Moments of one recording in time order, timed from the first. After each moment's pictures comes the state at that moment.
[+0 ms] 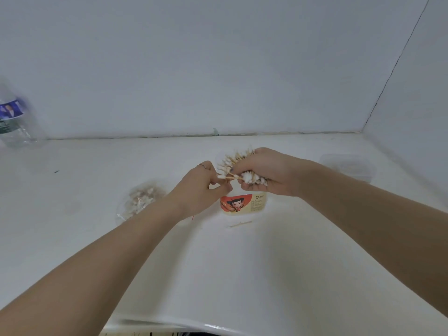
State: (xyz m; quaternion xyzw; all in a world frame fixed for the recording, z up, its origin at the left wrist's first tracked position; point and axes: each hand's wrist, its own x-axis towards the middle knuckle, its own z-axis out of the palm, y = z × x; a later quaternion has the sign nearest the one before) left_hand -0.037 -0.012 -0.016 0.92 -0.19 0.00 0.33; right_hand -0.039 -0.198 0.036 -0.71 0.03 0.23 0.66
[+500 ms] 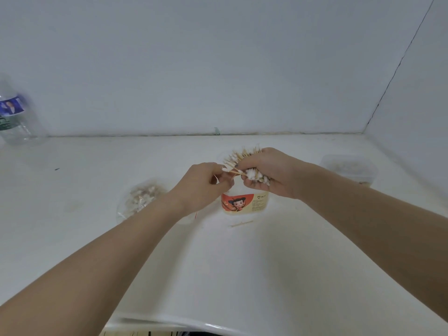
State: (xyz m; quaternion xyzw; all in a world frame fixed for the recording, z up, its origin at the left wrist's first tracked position) left_hand -0.039 -0.015 -0.009 0.91 -0.19 0.00 0.38; right_hand -0.037 -0.200 0.029 -0.69 0.06 0.20 0.69
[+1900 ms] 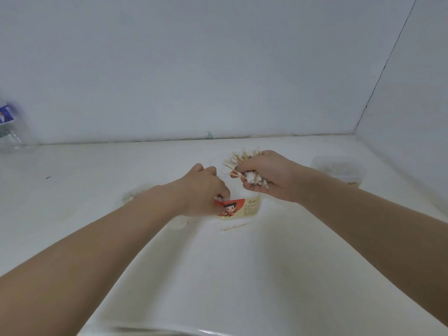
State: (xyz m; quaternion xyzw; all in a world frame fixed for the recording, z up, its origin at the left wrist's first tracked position) left_hand -0.027 -0.024 0.003 0.92 -0.38 -0.02 -0.06; right_hand -0.040 -0.215 0.030 -0.68 0.07 0.18 0.71
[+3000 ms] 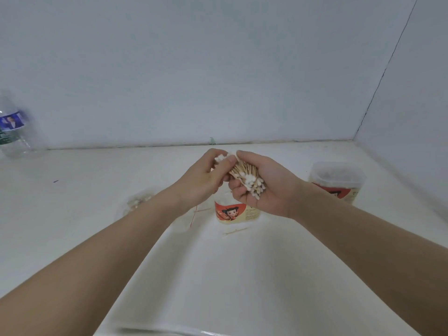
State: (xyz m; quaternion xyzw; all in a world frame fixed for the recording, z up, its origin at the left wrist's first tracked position) left_hand -0.047 -0.034 0.026 0.83 -0.15 -0.05 0.54; right_hand -0.068 -0.196 0.039 -0.45 0.02 0.30 0.84
